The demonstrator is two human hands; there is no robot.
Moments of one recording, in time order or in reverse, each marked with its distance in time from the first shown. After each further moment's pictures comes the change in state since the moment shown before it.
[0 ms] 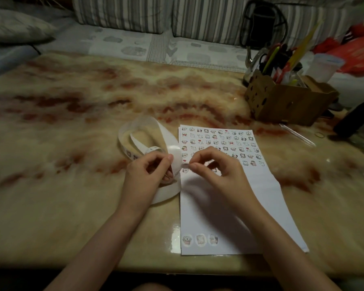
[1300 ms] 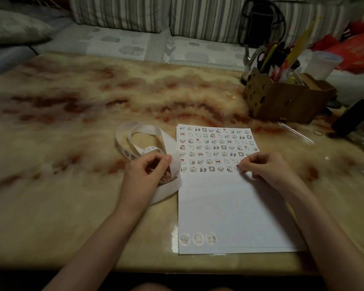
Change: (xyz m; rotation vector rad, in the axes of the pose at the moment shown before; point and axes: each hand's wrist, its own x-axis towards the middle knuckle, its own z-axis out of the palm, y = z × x) left_hand -0.001 0.001 0.001 0.015 -0.019 -0.030; right_hand 0.009 0.049 -0.092 -0.140 0.137 0.526
